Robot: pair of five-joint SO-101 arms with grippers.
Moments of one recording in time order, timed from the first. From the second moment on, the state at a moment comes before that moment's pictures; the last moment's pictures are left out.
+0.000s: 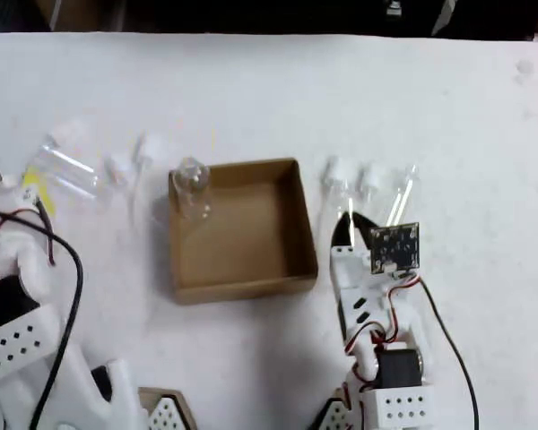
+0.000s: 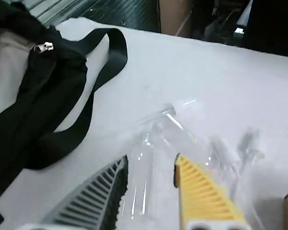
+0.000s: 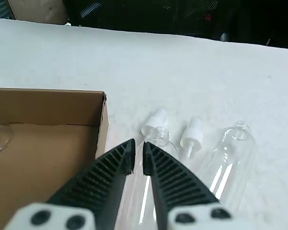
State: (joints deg) left arm -35.8 -55.2 48.9 49.2 -4.6; right arm -7.3 -102.3 96.4 34.1 5.0
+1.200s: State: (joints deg) left arm -36.2 -55.3 49.1 63.0 -17.9; right arm -7.3 -102.3 96.4 34.7 5.0
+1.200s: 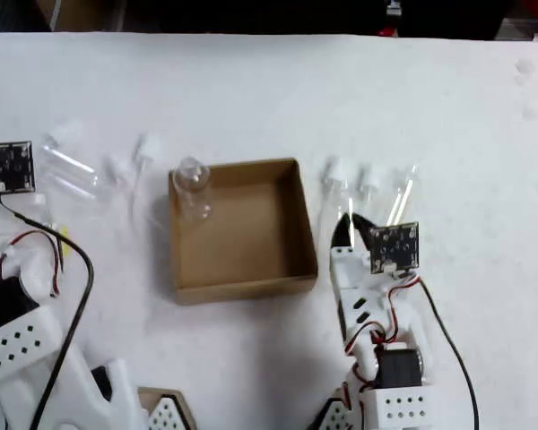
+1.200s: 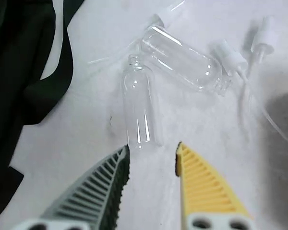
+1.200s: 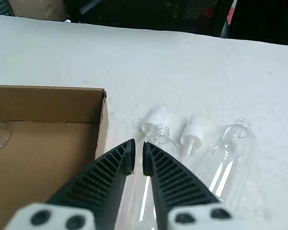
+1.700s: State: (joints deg) left arm -34.6 -52.4 39.9 67.8 -17.9; right arm -7.3 -102.3 96.4 34.7 5.0
